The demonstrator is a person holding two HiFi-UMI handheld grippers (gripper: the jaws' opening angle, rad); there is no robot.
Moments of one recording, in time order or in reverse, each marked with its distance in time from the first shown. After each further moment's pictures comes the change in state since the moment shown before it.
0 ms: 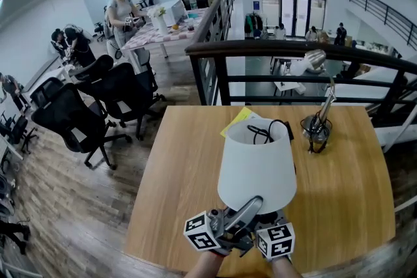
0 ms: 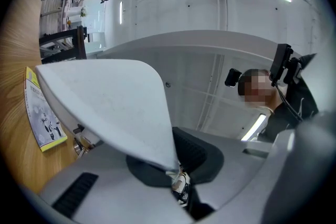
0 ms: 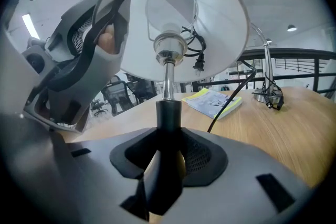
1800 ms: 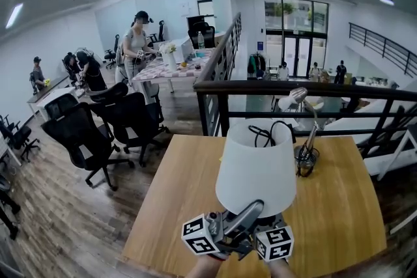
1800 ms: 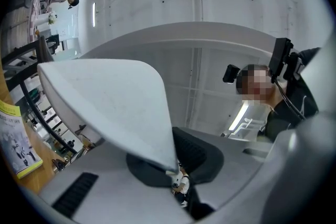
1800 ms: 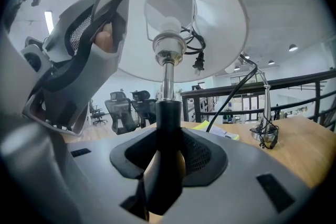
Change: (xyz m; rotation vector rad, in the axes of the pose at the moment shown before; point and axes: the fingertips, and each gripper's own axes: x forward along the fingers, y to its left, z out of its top) left arm 0.051 -0.102 0.015 0.189 0.018 -0.148; right arm -0.060 0.015 0.091 -0.103 -0.232 0.017
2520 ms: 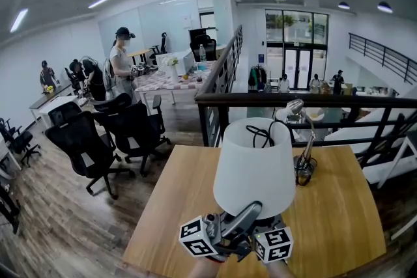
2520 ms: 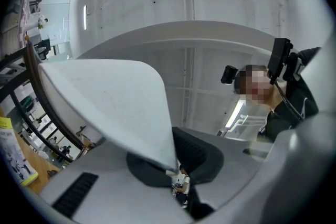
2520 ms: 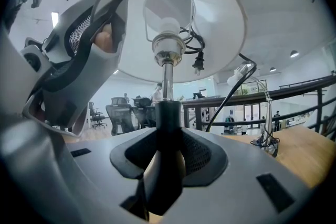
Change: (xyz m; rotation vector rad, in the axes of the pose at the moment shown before) left arm 0.016 -0.025 0.016 0.069 -0.006 -0.050; right arm -0.007 0.004 0.036 -0.036 -0.081 0.008
